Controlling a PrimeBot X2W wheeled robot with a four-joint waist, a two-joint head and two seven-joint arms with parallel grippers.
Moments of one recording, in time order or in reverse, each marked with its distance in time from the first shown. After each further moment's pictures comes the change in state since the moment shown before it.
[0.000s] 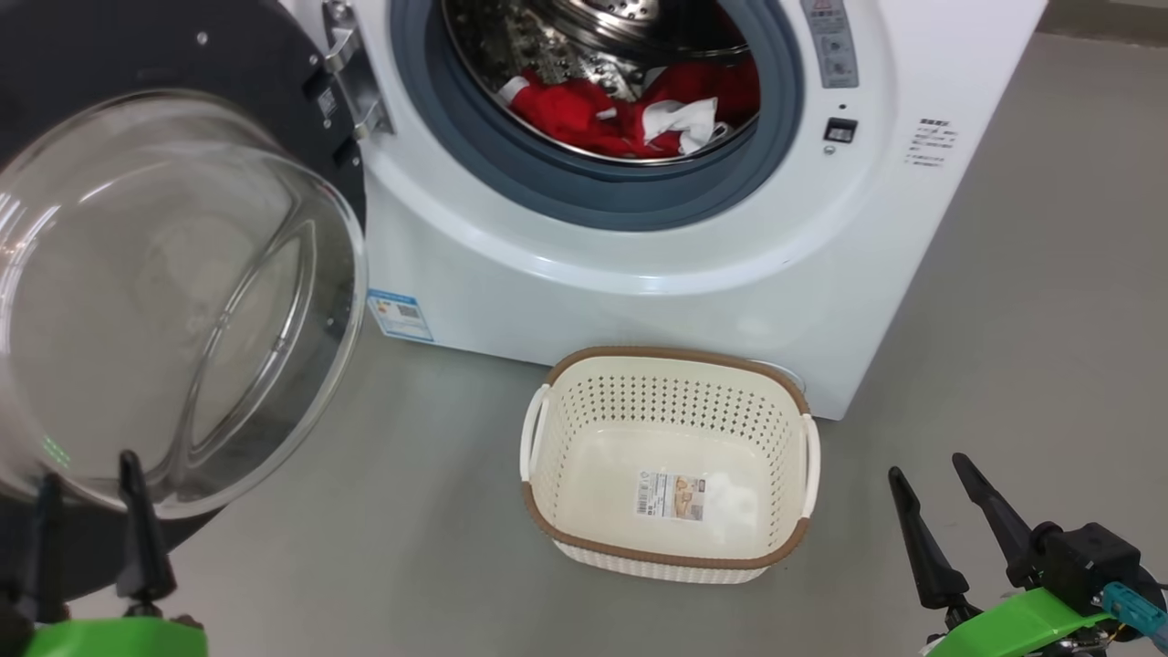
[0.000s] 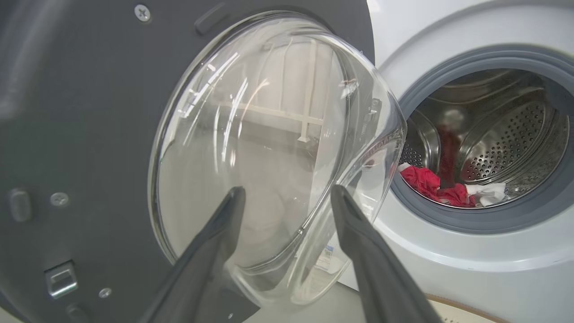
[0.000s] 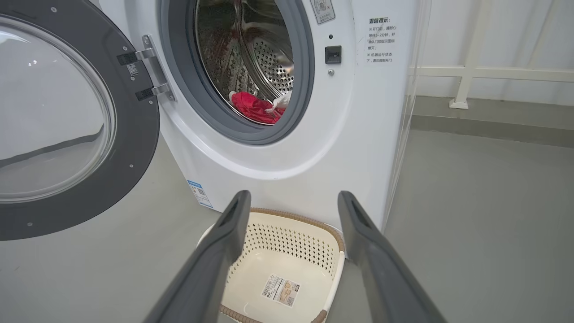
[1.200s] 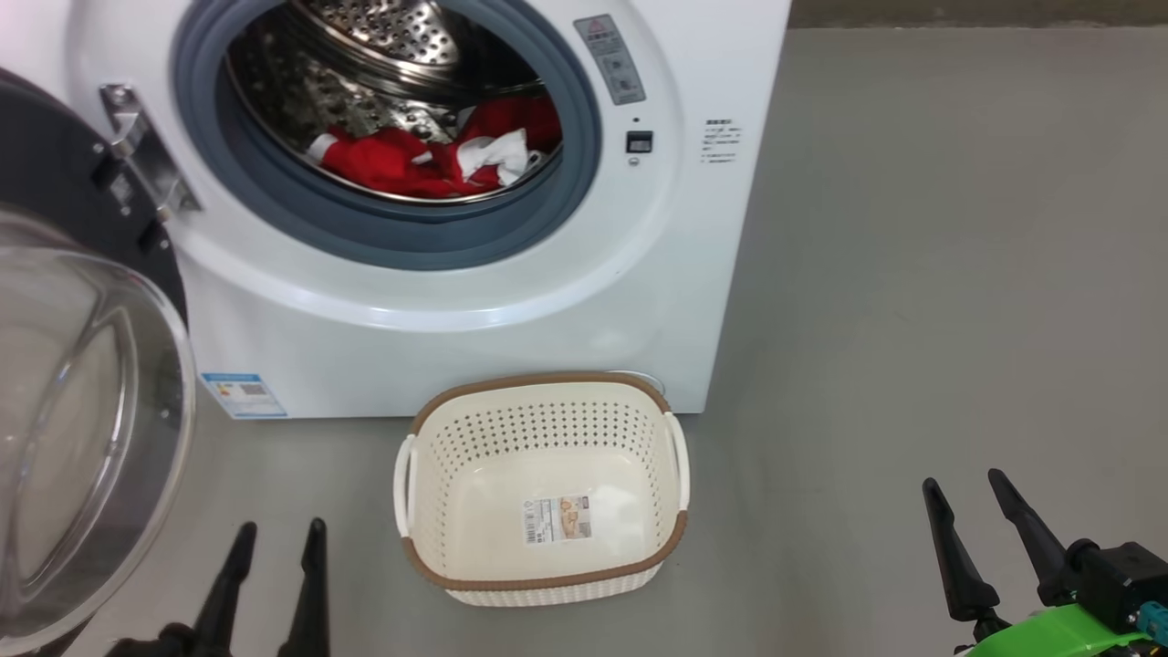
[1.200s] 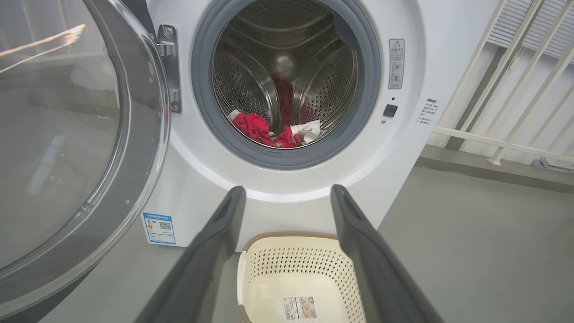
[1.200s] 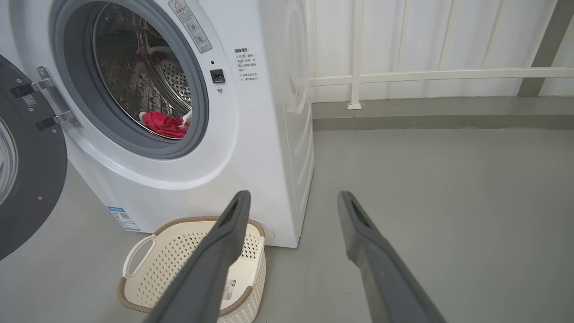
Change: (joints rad) left arm 0.186 0.032 -0.319 -0.126 -0.095 0.000 0.000; right arm 0.051 0.012 -0.066 -0.019 0.009 0.000 0.000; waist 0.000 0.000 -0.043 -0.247
